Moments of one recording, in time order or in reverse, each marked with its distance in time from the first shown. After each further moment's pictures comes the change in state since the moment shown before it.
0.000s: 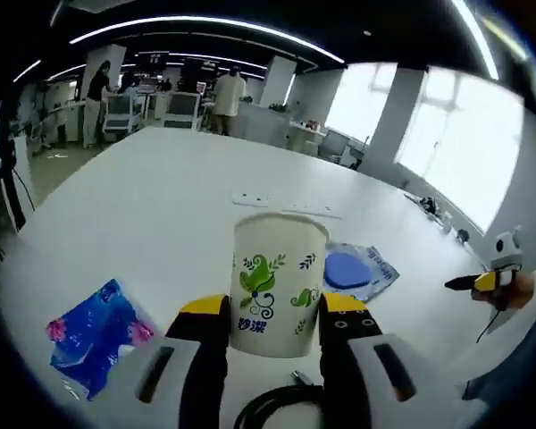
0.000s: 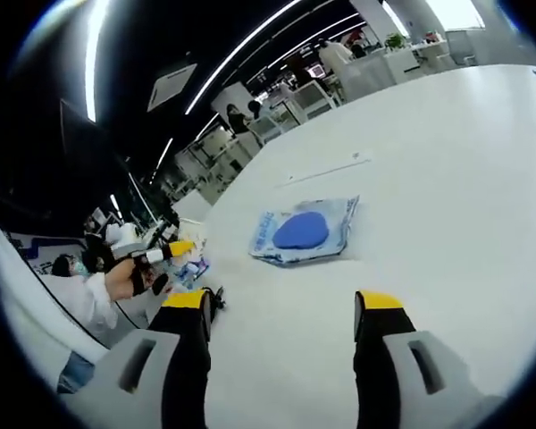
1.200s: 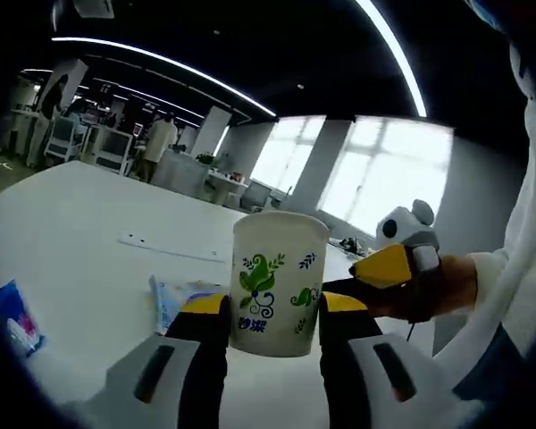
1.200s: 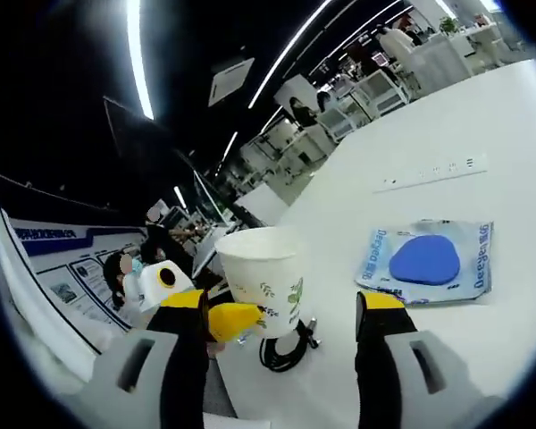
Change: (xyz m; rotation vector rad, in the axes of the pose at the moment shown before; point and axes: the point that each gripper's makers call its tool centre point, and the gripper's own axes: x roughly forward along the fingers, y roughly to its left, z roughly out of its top) left arm -0.011 -0.152 -0.003 0.028 -0.188 -0.391; right arm 0.070 0.122 0.027 -0.018 0.039 0.348
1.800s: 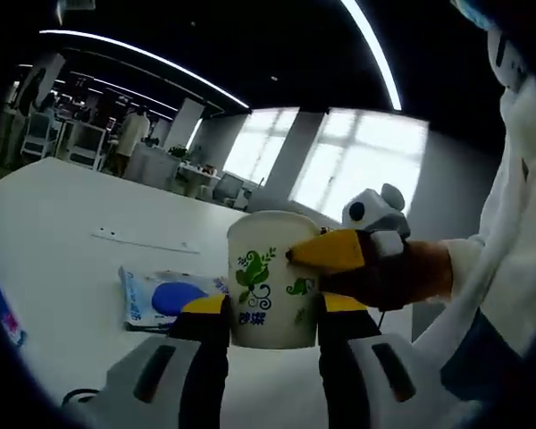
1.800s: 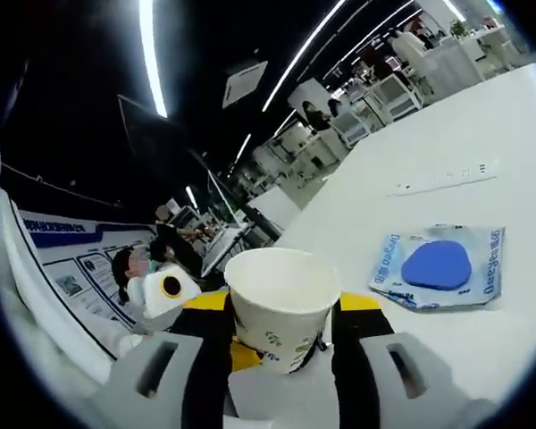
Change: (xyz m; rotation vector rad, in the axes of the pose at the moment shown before) left arm -0.004 -0.027 -0.016 0.008 0.055 -0.102; right arm 0.000 0.013 -0.004 -0.077 0.004 0.040
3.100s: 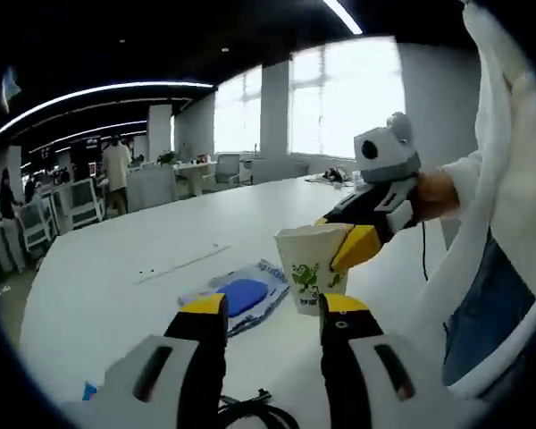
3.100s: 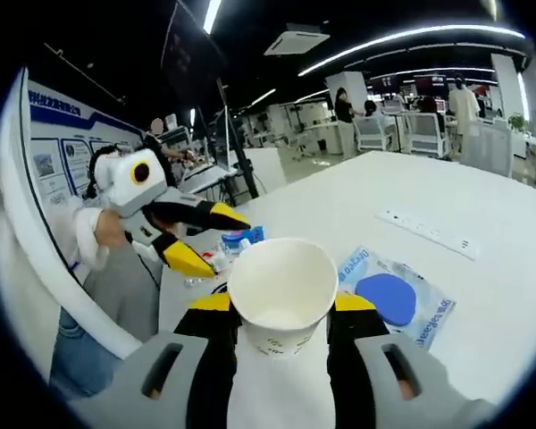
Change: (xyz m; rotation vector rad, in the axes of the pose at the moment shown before) left arm -0.034 0.021 0.031 0.523 0.249 0.020; right arm -0.016 -0.017 -0.015 -0.462 0.208 -0.109
